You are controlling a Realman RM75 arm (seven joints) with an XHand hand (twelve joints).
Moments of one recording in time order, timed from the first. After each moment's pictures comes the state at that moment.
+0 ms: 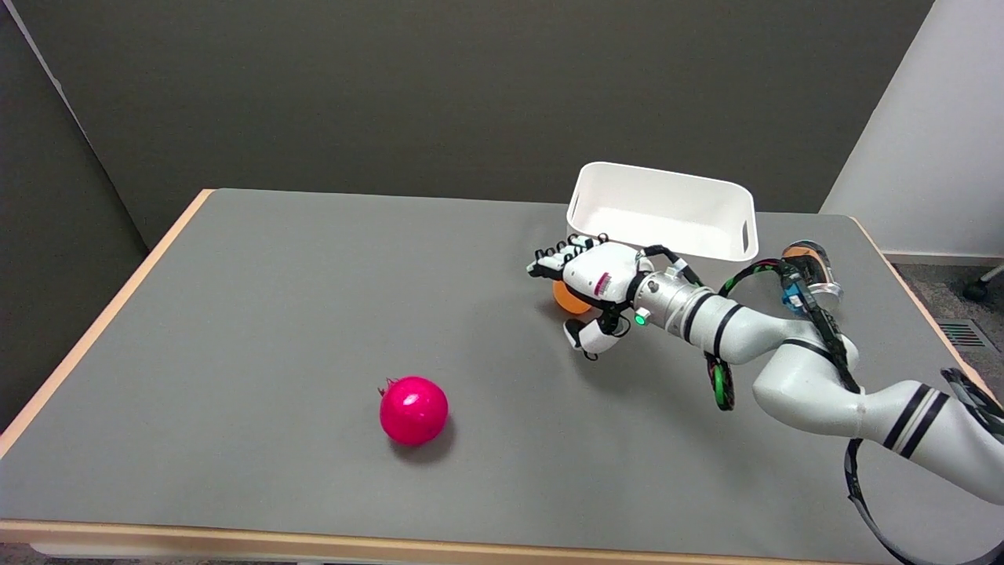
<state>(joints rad) 0.22 -0.80 -2.08 1.53 0.36 -0.07 0.39</state>
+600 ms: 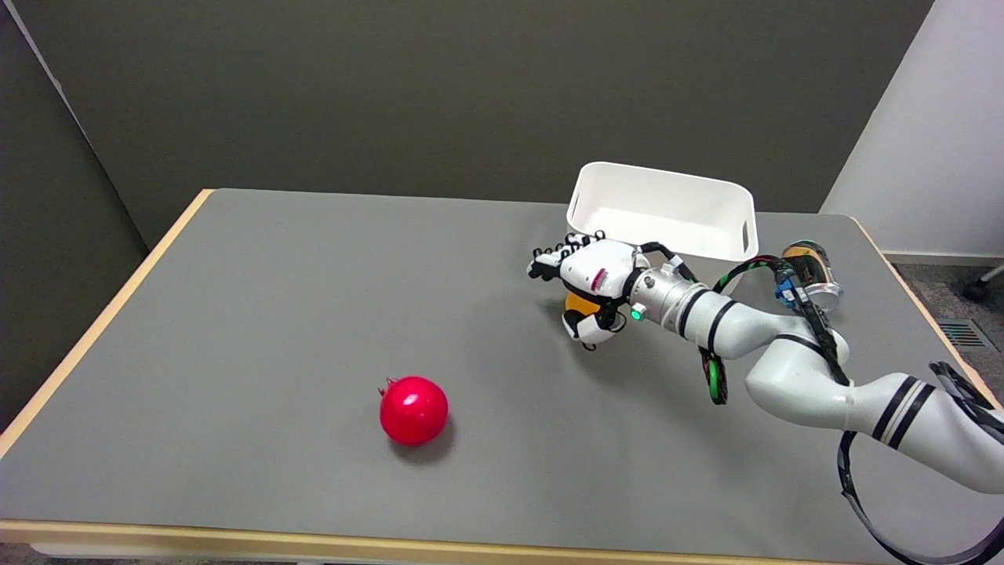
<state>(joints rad) 0.27 -0.81 -2.13 1.46 0.39 -0.03 0.39</state>
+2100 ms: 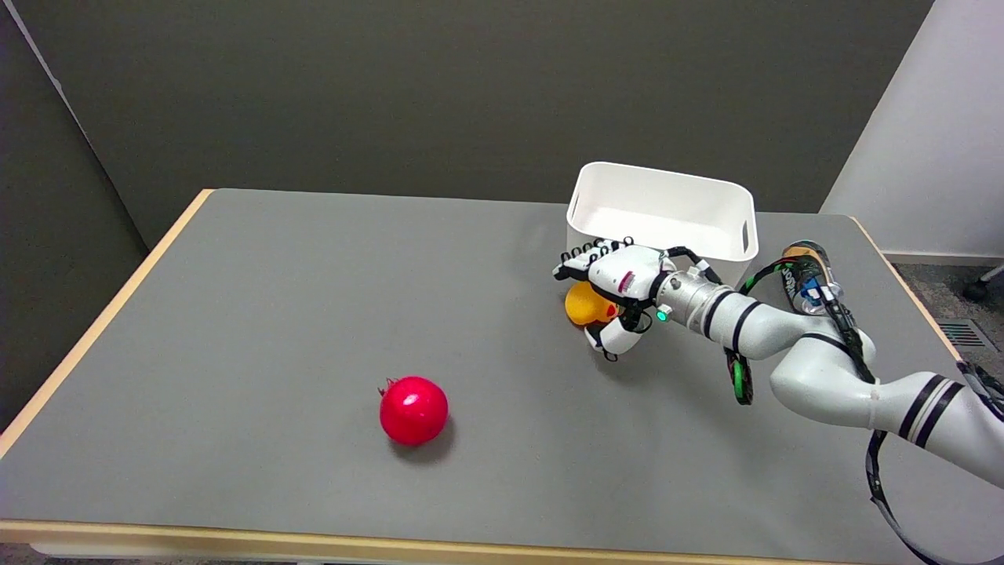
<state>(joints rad) 0.24 -0.75 -2.11 1.44 0.46 -0.03 0.38</state>
